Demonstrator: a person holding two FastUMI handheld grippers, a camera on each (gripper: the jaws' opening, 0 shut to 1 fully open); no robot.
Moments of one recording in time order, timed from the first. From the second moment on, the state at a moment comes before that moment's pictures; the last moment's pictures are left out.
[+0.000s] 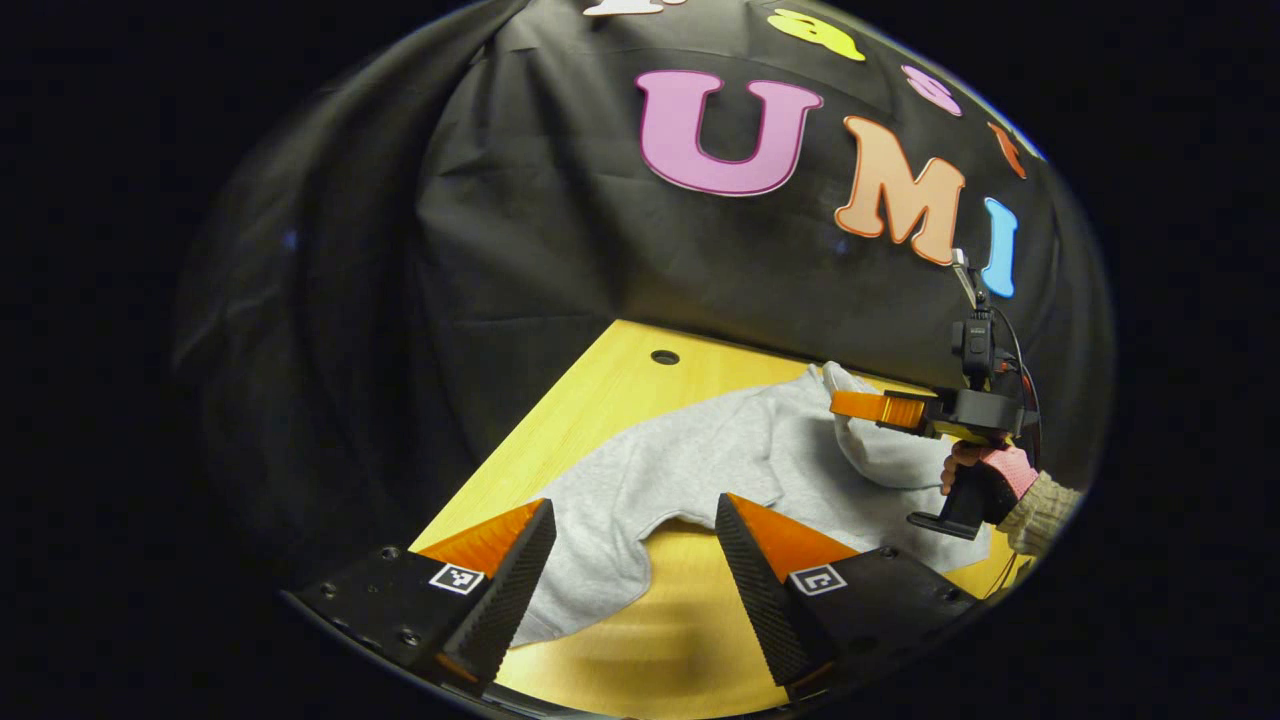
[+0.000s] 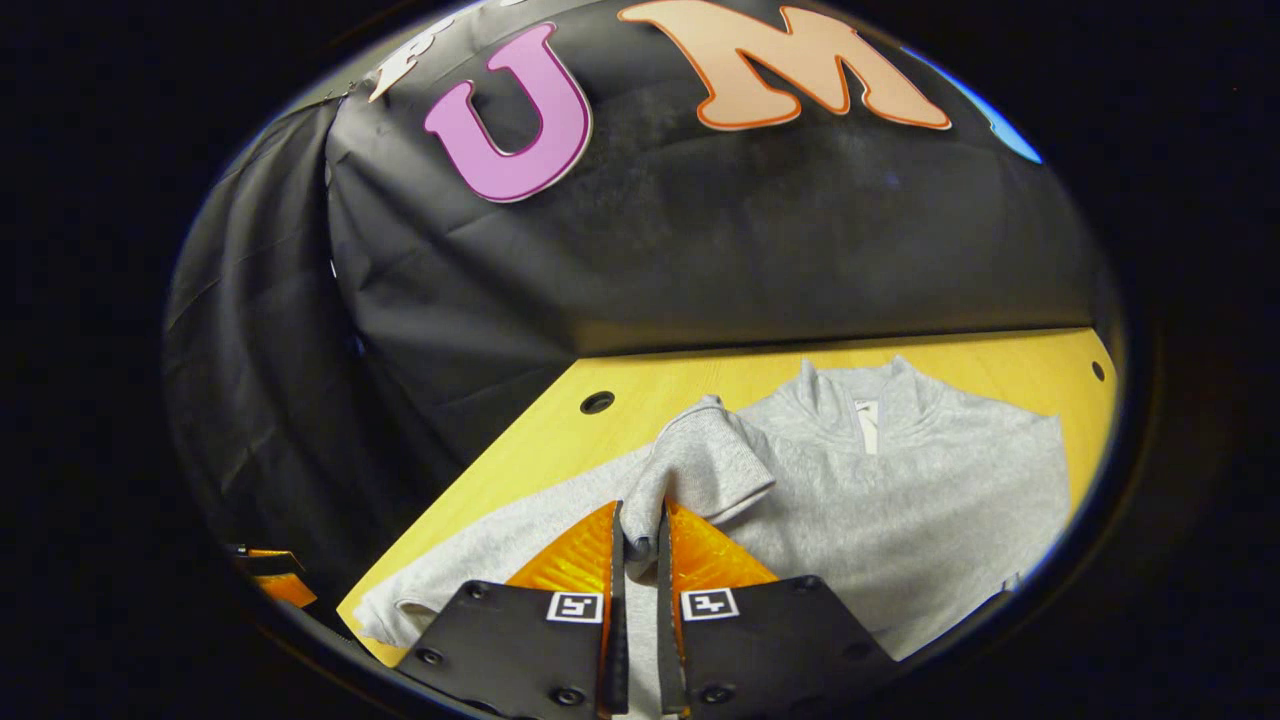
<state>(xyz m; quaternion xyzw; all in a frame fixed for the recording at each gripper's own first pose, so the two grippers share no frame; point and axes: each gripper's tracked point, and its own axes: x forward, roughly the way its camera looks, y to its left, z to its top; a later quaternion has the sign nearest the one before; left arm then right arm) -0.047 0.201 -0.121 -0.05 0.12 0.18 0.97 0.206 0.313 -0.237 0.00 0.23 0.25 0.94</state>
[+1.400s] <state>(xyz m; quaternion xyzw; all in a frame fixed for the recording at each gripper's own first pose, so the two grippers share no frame) -0.106 0.272 -0.267 -0.12 0.22 0.31 0.92 0.133 0.238 -0.140 -0.06 0.15 0.22 0.96</state>
